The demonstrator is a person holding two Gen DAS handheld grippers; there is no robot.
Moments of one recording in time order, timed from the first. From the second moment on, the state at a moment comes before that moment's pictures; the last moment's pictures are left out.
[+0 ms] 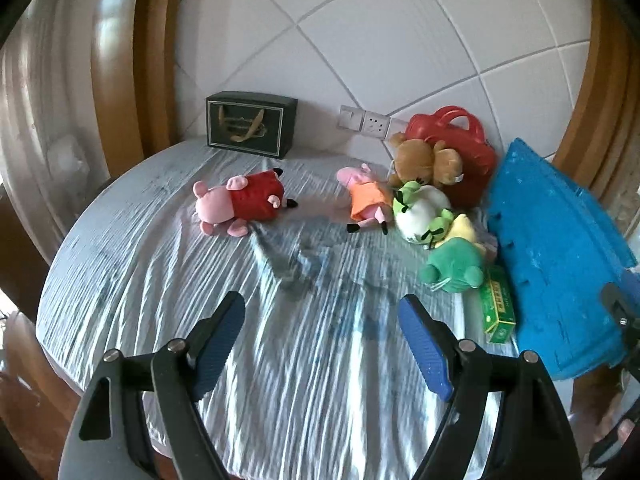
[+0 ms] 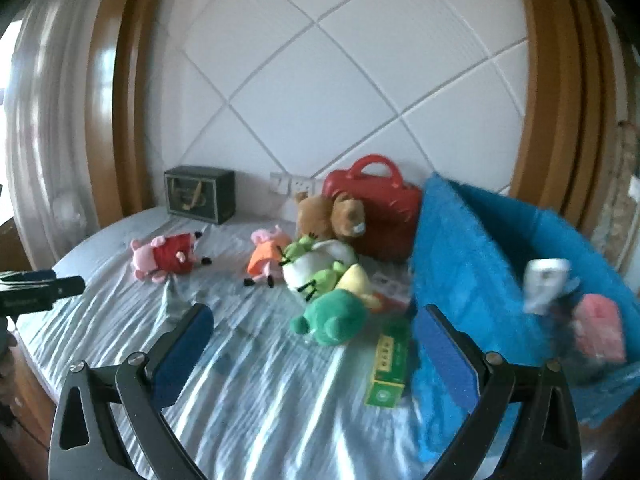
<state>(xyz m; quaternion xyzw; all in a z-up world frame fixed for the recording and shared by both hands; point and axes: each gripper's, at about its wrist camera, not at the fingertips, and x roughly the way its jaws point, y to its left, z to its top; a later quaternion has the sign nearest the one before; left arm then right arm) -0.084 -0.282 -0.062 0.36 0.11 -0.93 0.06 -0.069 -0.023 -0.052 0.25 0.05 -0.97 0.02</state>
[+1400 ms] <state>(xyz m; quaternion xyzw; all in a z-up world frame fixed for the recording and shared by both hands) -0.384 -0.113 -0.250 0.48 -0.11 -0.87 -0.11 -0.252 0.066 -0.223 0.42 -0.12 -0.90 -0.11</state>
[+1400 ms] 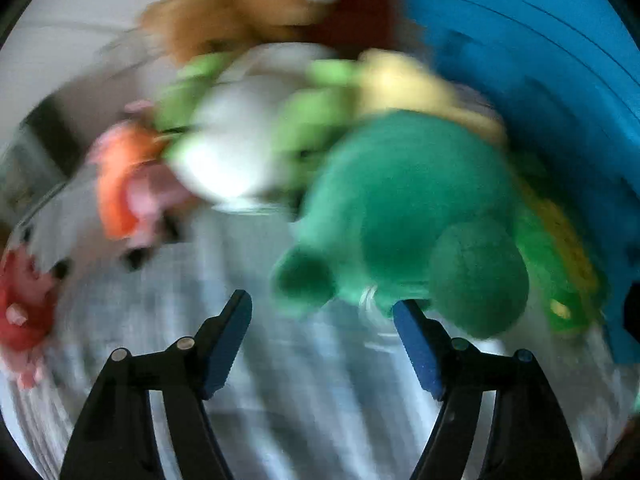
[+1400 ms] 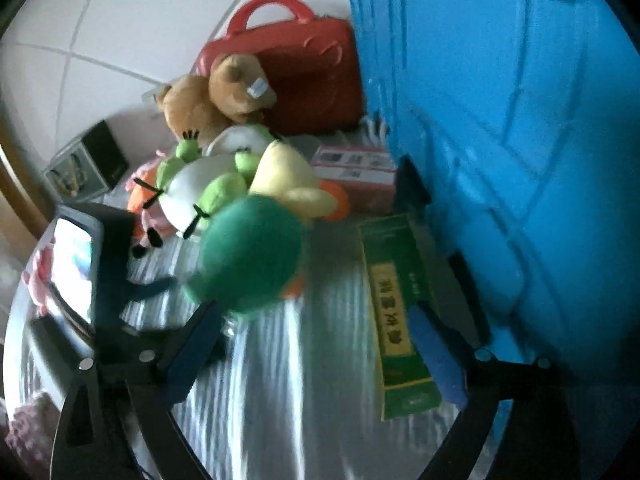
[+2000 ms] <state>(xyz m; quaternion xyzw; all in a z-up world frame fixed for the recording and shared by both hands) -0.357 -0.134 -0.192 0.47 -0.02 -0.86 -0.17 -0.282 0.079 -0.218 0.42 -0.15 -0.89 -0.08</state>
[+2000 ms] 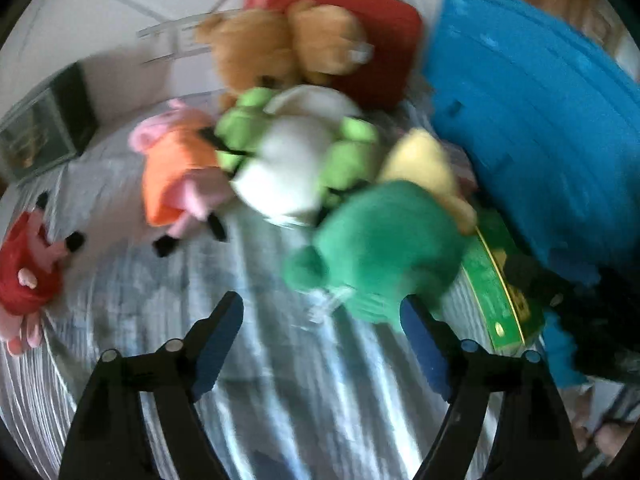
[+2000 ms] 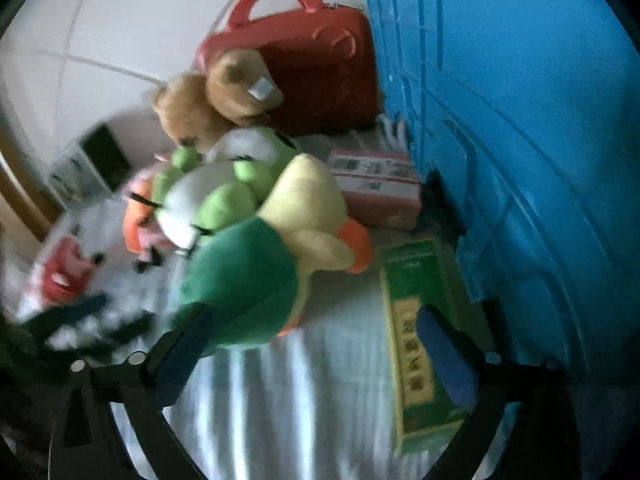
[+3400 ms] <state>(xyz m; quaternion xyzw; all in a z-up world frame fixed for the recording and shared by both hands) -0.336 -0.209 -0.236 0.50 -0.05 -0.86 -0.06 -0.341 -0.046 -0.289 0.53 -0.32 -0.78 0.06</state>
